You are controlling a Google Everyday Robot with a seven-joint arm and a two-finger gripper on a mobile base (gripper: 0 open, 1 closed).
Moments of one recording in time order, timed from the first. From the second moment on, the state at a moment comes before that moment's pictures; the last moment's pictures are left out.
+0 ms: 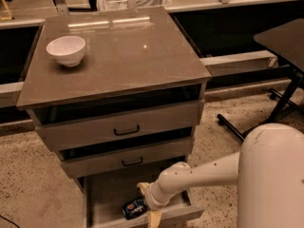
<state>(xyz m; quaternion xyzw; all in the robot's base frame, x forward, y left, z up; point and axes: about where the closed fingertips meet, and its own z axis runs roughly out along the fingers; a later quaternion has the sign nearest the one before) 0.416 0.033 0.331 -0.77 0.59 0.19 0.16</state>
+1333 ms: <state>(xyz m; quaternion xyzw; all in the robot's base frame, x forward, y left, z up) 0.439 0.061 0.285 -0.78 0.53 0.22 0.23</state>
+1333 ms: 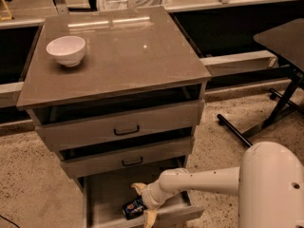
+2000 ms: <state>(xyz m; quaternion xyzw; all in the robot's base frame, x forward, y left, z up) 0.456 0.072 0.244 -0.78 0.53 0.21 0.26</state>
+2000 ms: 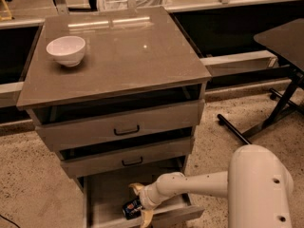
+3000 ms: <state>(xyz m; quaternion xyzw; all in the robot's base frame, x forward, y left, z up) 0.479 0.073 0.244 -0.78 0.55 0.20 0.23</state>
